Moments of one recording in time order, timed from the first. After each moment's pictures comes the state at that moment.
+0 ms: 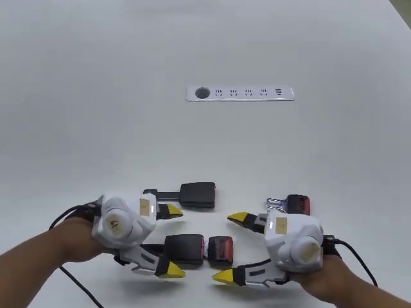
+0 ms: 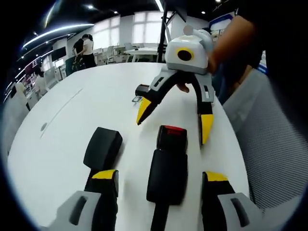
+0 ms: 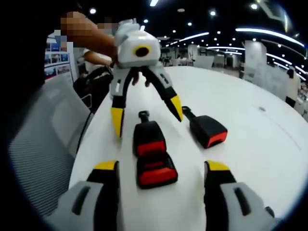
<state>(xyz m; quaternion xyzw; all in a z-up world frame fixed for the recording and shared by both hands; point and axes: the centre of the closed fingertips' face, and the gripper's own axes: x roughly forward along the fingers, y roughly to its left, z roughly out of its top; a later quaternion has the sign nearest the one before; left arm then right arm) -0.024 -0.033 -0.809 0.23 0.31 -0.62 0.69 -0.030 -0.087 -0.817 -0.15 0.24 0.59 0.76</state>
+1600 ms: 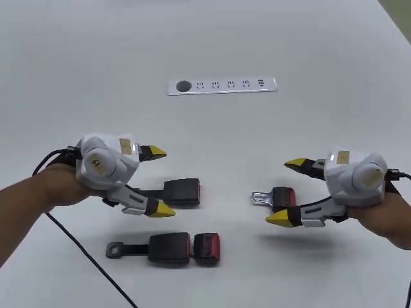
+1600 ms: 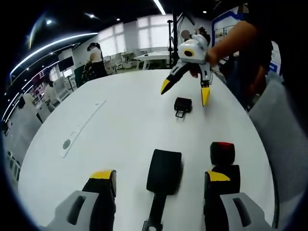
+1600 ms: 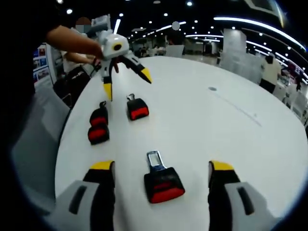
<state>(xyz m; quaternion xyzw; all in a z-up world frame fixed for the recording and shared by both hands) 0.077 -0.043 -0.787 0.26 0.27 -0.59 0.71 0.059 -0.229 -0.807 -0.16 0.30 0.50 0.79</state>
